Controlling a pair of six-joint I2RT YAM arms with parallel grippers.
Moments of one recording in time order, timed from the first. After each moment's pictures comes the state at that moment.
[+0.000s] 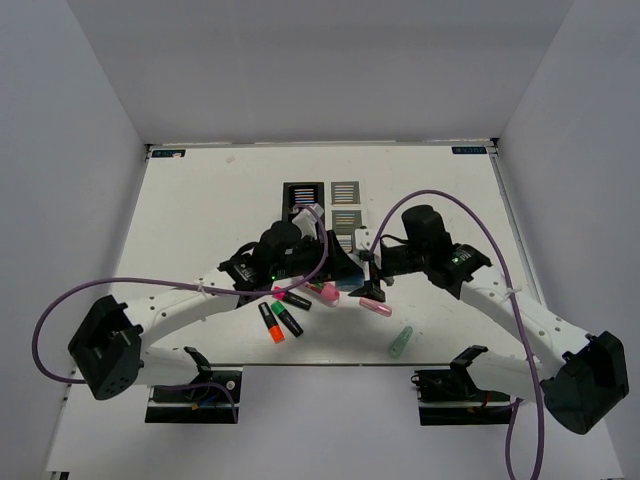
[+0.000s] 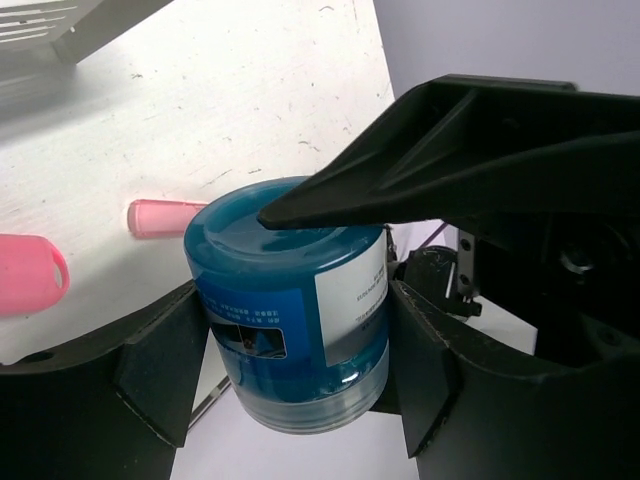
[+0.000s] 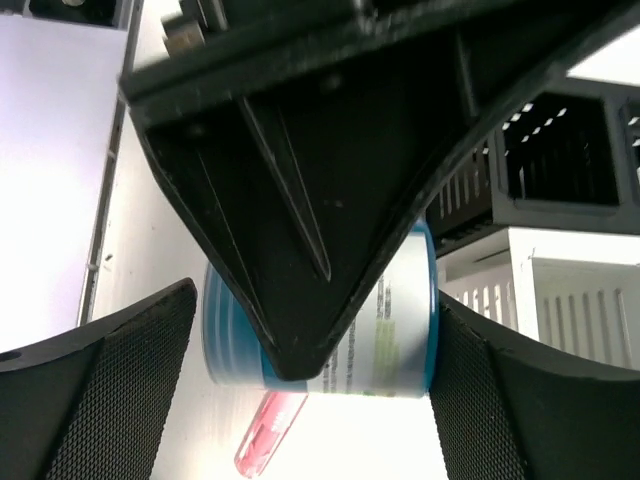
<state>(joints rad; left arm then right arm) -0.86 1.29 0.81 0.07 0.25 -0.92 0.64 1.11 0.85 -0.38 -0.81 -0.69</state>
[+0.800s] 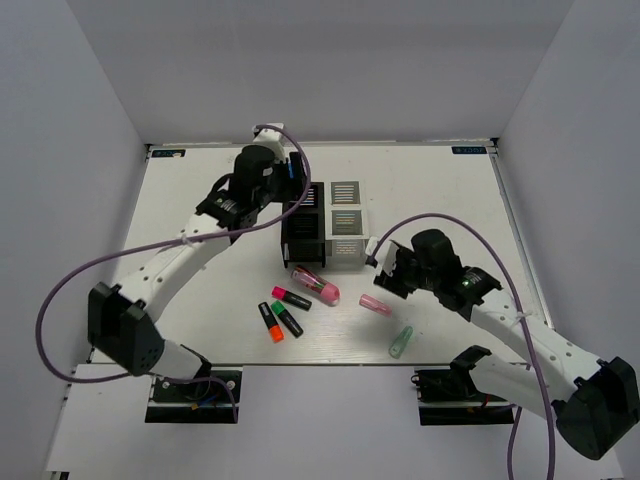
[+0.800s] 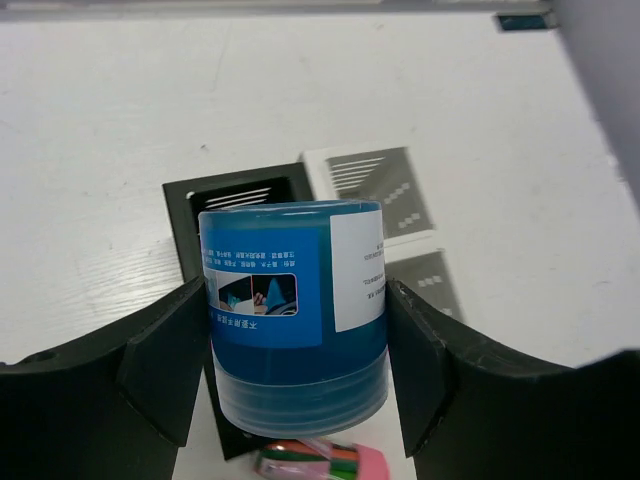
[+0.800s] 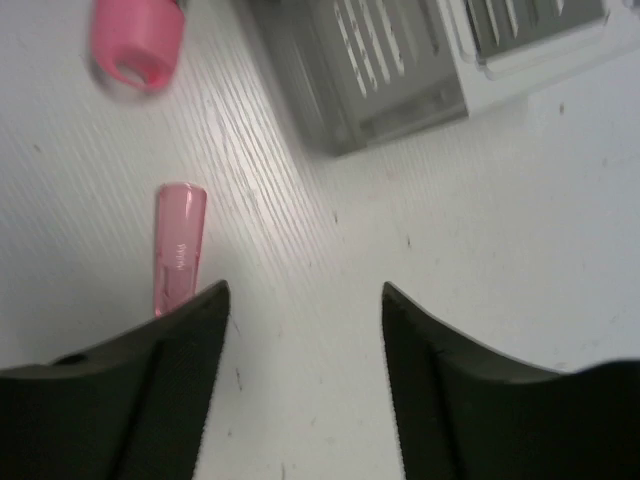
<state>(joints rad) -0.57 1.41 1.31 -0.27 -0.14 -0.35 0.64 0.94 0.68 -0.42 -0.22 -0.65</state>
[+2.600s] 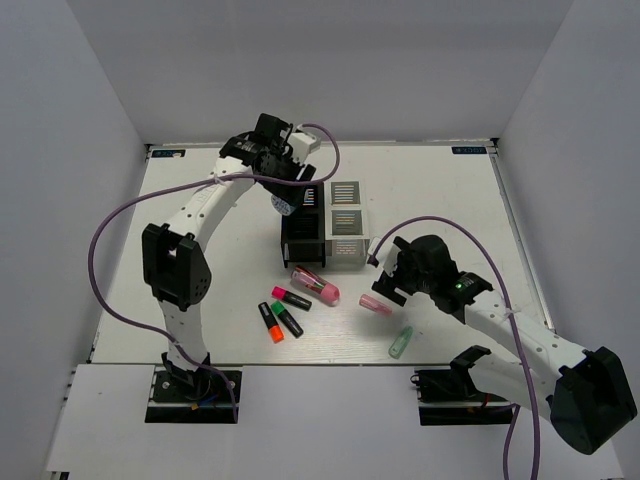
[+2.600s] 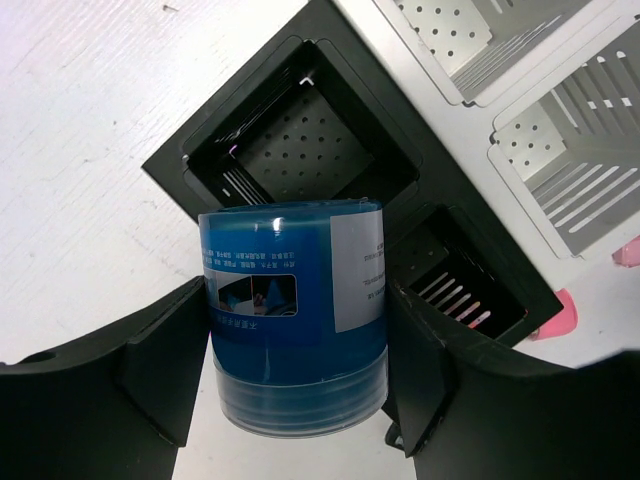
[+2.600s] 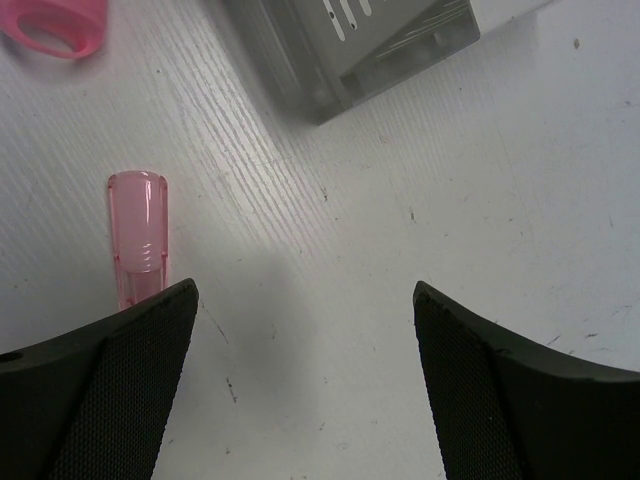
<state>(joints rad) -0.43 1.92 1.89 -0.92 0.19 0.23 0.60 0.99 0.55 -0.27 -0.14 -0.62</state>
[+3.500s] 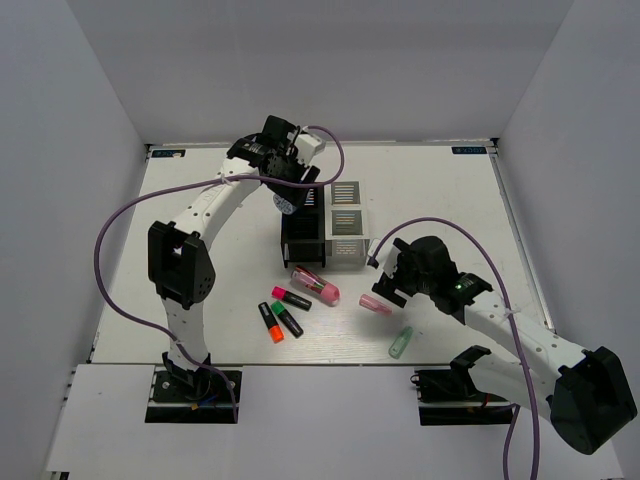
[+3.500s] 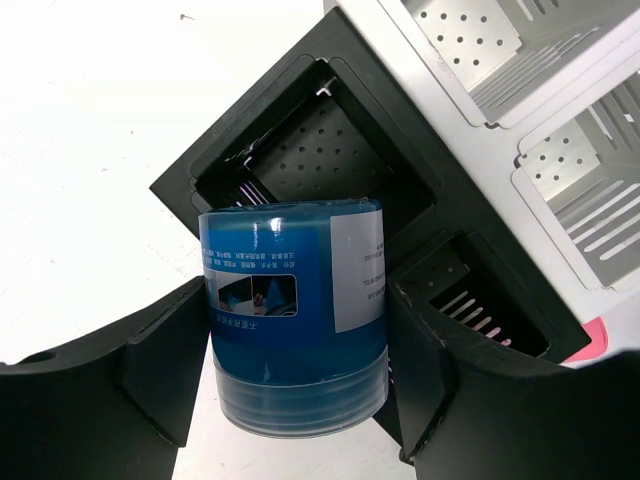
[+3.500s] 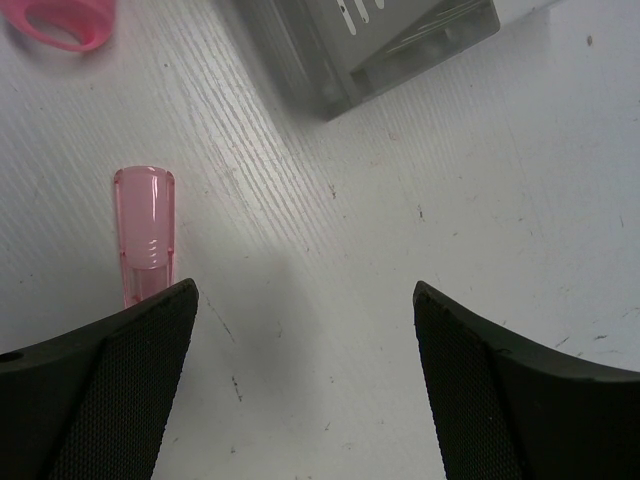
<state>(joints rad) -0.46 1.96 1.90 -0.89 0.13 0.25 0.60 0.99 0.54 -0.27 -0.15 -0.62</state>
